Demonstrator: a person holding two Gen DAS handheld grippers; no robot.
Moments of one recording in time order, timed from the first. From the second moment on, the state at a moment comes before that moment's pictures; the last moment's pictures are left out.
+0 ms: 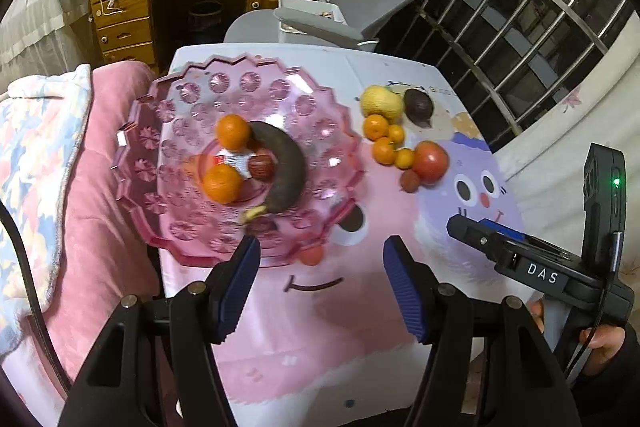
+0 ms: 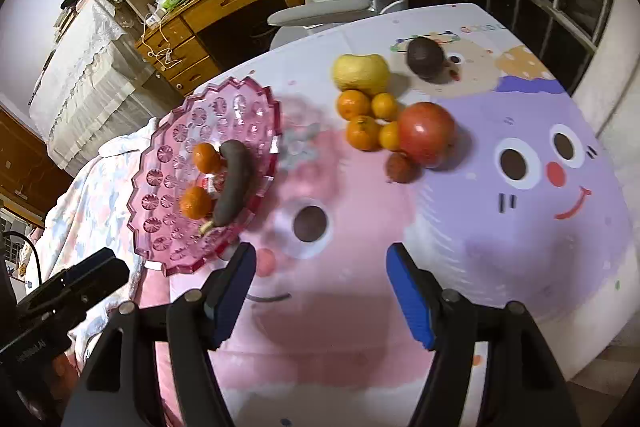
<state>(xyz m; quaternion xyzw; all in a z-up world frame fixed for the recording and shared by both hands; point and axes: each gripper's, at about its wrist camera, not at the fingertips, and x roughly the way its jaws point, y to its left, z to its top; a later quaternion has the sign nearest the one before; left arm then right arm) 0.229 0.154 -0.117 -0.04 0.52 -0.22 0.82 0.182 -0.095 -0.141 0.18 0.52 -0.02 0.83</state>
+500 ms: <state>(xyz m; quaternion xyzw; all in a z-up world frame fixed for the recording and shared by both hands) 0.234 0.058 -0.092 -0.01 0.55 -0.19 0.81 0.176 -0.184 -0.113 0.16 0.52 0.01 0.84</state>
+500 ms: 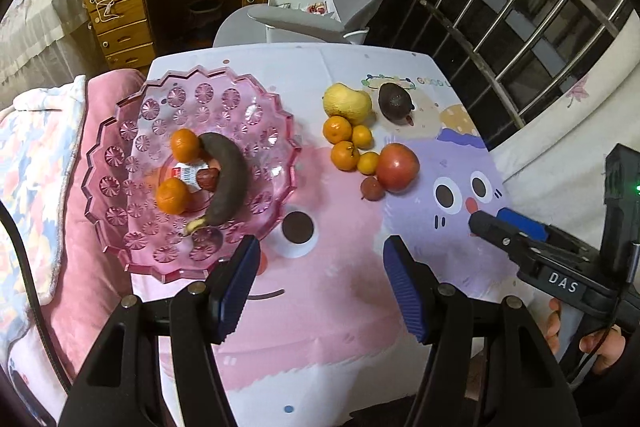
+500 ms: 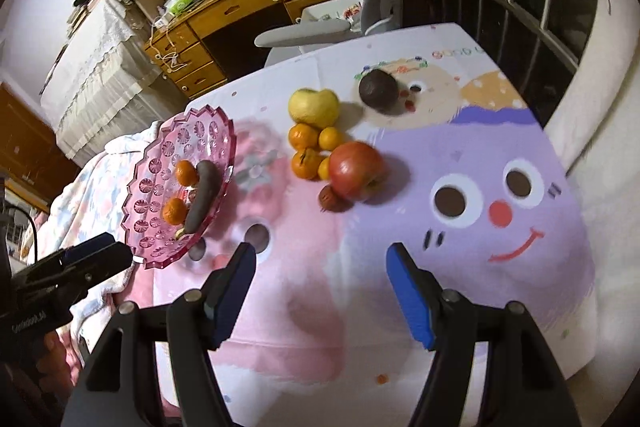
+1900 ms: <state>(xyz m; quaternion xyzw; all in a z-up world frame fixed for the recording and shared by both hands) 0.338 -0.058 -0.244 -0.07 0.69 -0.09 0.72 0.260 -0.213 -0.204 -0.12 0.43 0.29 0.85</state>
